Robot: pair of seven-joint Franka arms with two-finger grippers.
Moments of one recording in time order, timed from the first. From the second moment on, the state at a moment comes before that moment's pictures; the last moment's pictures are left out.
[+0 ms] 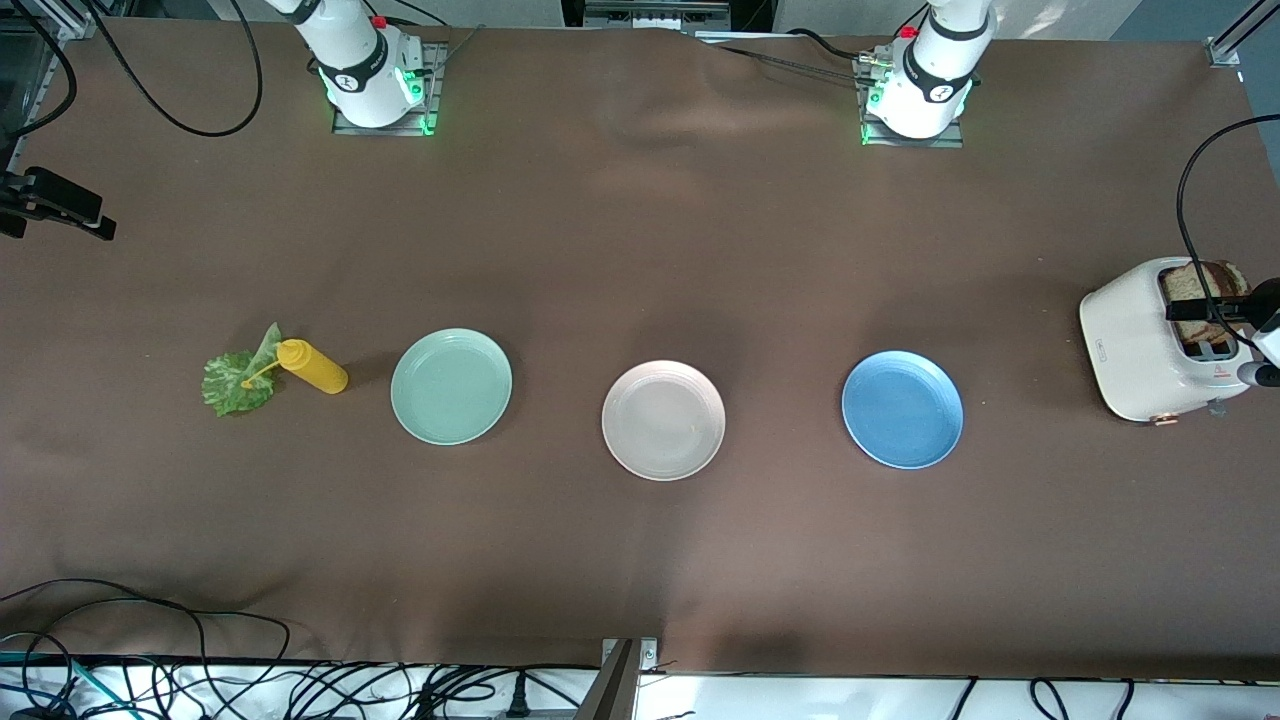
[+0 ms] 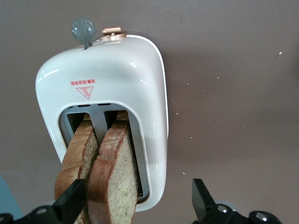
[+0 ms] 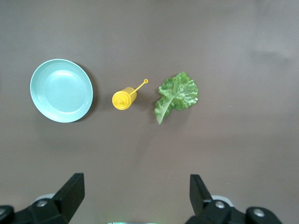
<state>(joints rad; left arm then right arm) 0.41 0.39 -0.03 -1.65 0.21 1.72 0.31 0.06 0.05 -0.17 -1.51 0.01 1.49 -0.09</state>
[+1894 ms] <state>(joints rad) 0.41 0.42 -0.03 -1.55 0.22 1.50 0.46 0.07 0.06 -0.17 -1.51 0.01 1.49 -0.09</state>
